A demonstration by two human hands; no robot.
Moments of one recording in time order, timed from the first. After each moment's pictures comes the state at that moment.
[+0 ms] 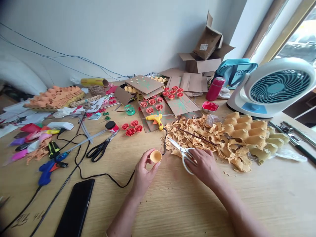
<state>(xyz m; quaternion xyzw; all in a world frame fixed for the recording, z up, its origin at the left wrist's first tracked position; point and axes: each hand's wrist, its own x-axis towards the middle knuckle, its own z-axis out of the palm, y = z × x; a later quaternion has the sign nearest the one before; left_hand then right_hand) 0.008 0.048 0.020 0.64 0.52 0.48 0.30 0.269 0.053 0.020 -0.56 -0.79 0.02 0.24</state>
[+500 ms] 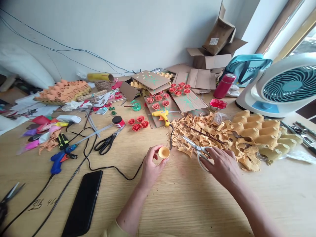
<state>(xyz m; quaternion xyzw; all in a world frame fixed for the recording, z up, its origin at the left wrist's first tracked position) 0.011 0.050 0.021 0.63 0.51 0.49 0.31 0.302 0.041 0.015 -0.60 -0.78 -0.06 0.17</state>
